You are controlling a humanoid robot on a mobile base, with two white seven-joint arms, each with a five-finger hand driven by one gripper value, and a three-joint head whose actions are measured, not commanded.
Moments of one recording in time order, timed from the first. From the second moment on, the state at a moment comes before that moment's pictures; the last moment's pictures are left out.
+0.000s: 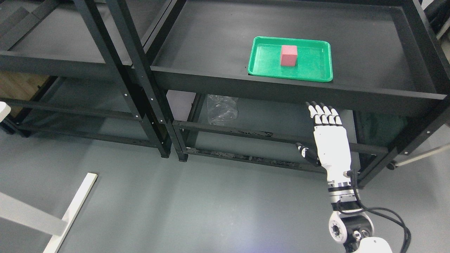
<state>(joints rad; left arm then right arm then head) 0.00 0.00 -0.08 0.00 0.13 0.01 0.18 0.09 -0.01 0.13 -1.64 1.24 -0.14 -0.33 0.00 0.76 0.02</state>
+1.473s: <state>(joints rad) 0.00 0.00 -0.08 0.00 0.13 0.01 0.18 0.05 0.00 0.14 -1.63 1.15 -0.16 0.01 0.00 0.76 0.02</state>
